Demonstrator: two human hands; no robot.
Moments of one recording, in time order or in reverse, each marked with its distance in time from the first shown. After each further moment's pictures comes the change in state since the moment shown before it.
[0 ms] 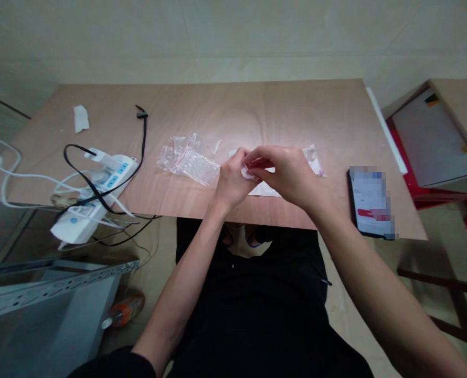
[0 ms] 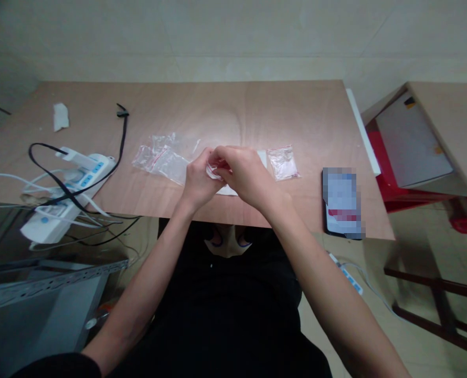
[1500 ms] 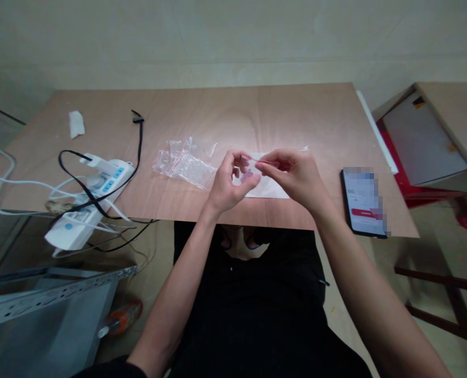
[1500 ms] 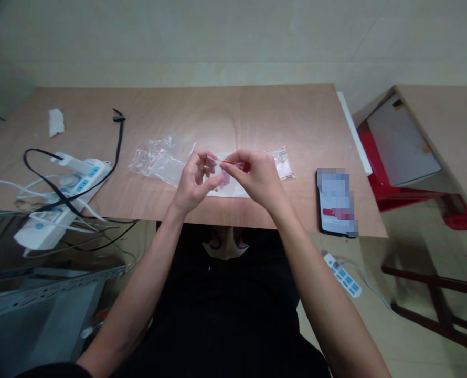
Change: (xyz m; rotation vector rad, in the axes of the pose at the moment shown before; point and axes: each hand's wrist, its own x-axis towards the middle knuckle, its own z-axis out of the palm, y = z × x) left_hand -0.005 0.002 -0.006 -0.374 -0.096 -0.071; right_hand -0.018 0.023 -0.006 0.242 0.170 0.144
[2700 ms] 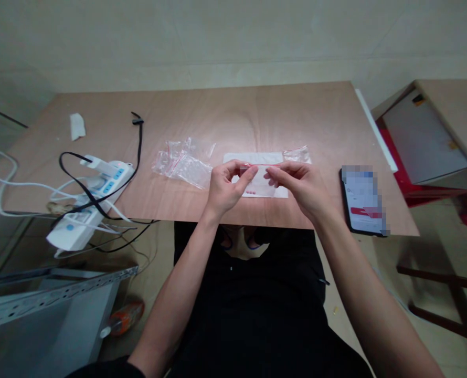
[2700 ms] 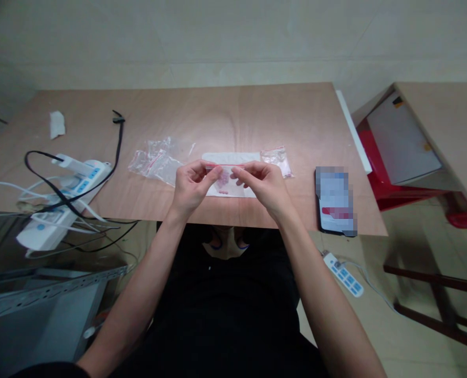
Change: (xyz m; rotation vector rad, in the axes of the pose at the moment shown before) left_hand -0.005 0.009 0.008 -0.290 0.071 -0.138; right_hand -0.021 0.006 -0.003 0.484 0.091 0.278
